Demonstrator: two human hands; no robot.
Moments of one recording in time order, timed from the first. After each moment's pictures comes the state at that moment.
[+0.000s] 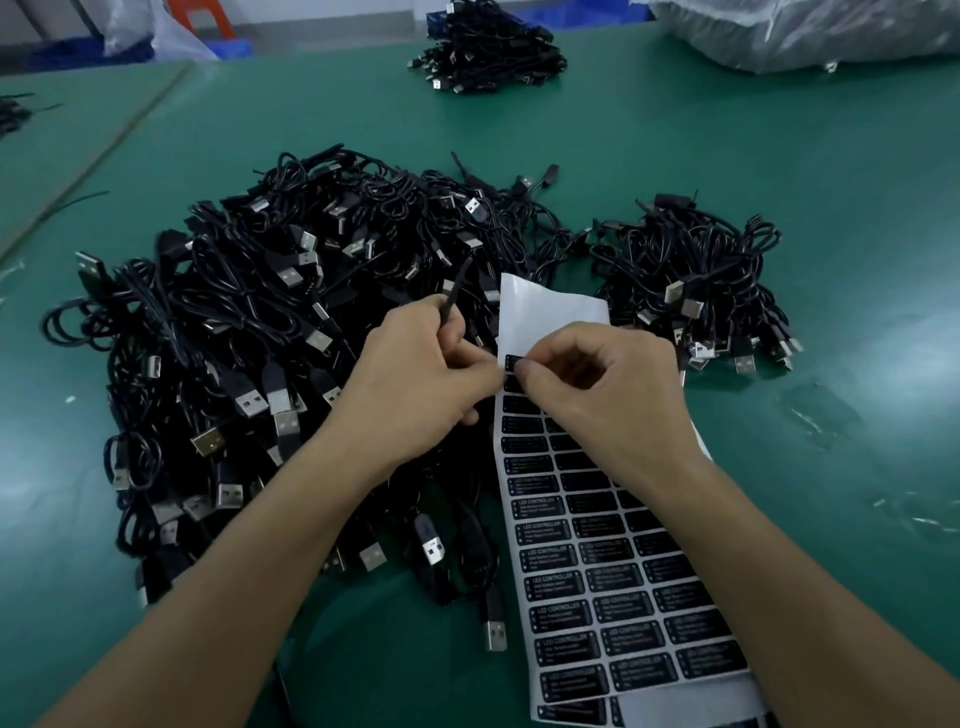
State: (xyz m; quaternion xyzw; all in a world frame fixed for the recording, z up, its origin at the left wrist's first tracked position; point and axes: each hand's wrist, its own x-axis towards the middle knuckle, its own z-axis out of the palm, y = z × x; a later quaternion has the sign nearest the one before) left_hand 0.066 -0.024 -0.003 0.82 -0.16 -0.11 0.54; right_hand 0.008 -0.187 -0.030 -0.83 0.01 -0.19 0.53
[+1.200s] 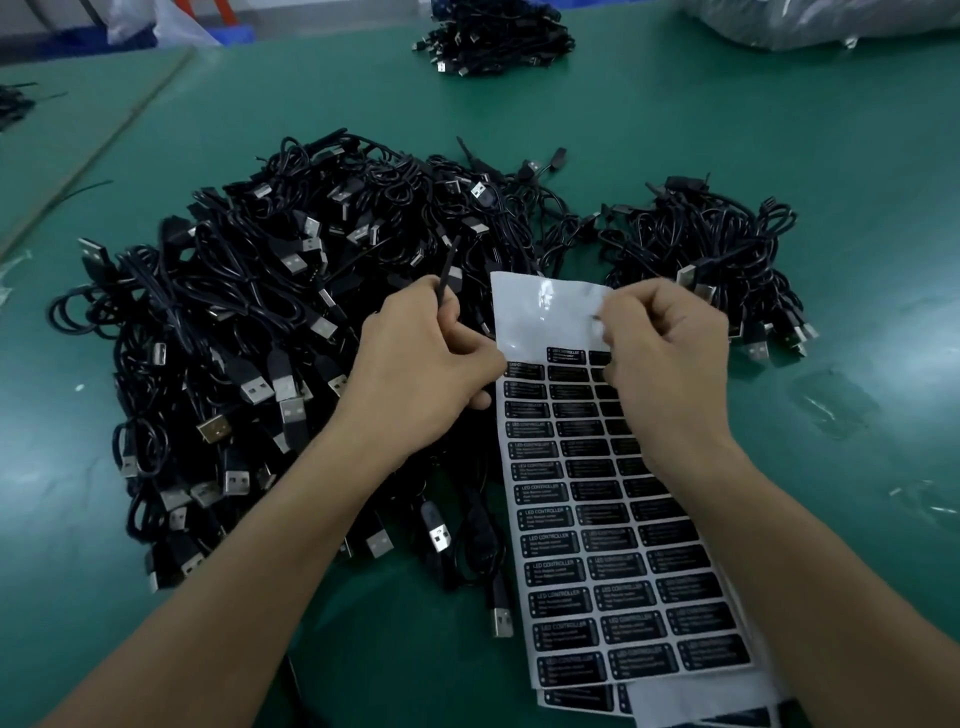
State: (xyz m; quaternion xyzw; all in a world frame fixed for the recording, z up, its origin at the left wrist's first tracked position) left_hand 0.061 -0.025 -0.004 0.83 -0.14 -0.07 0.54; right_hand 0.016 -0.196 -0.030 -0.72 0.15 -0.26 0.62
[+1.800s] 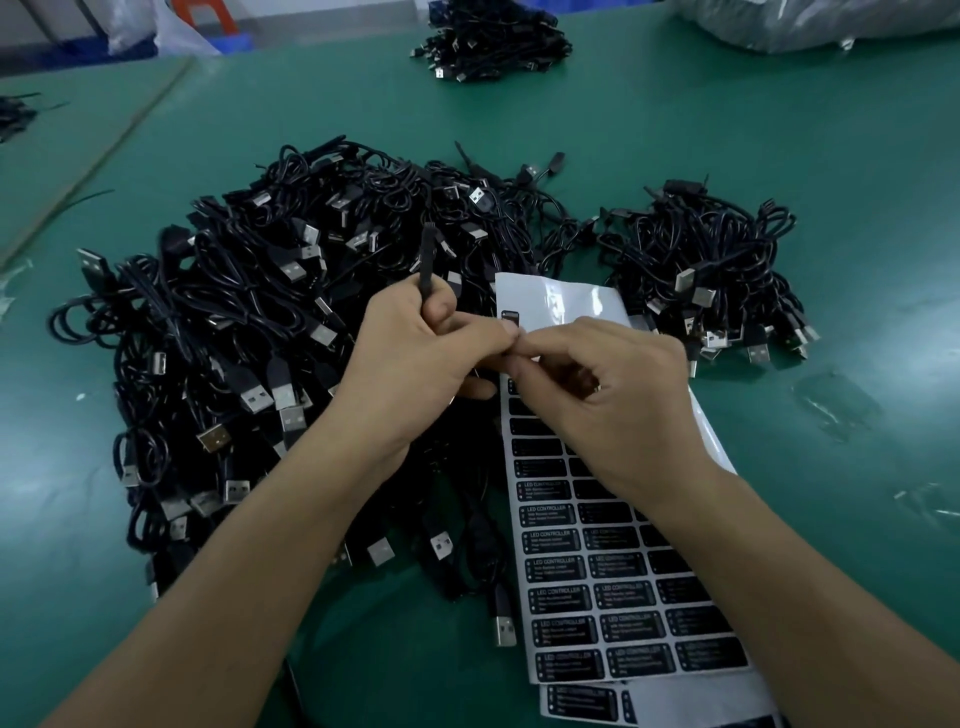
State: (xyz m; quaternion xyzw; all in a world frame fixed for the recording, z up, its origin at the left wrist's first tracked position) left_hand 0.057 -0.030 0.011 0.71 -0.13 -0.12 0.68; right_hand 0.005 -0.182 -0.033 -0.84 -0.12 -0.33 0.41
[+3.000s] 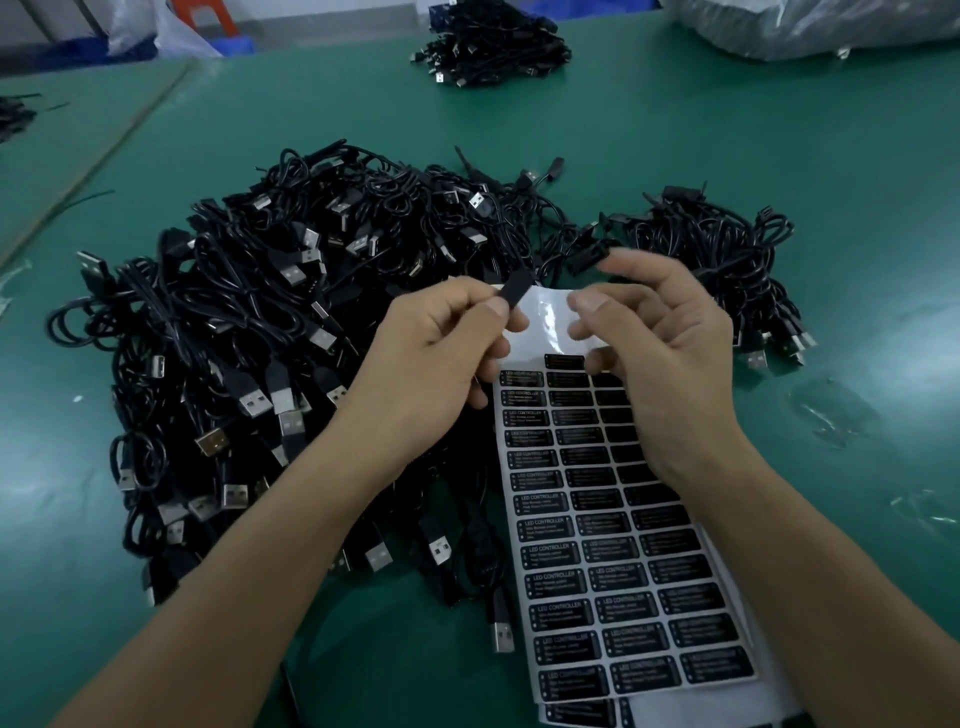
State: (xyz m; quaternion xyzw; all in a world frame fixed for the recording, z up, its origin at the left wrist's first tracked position) left_hand 0.057 -0.030 0.009 0.77 -0.18 -0.09 0.60; right_hand 0.013 -0.197 -0.021 -0.64 0.03 -0.24 0.73
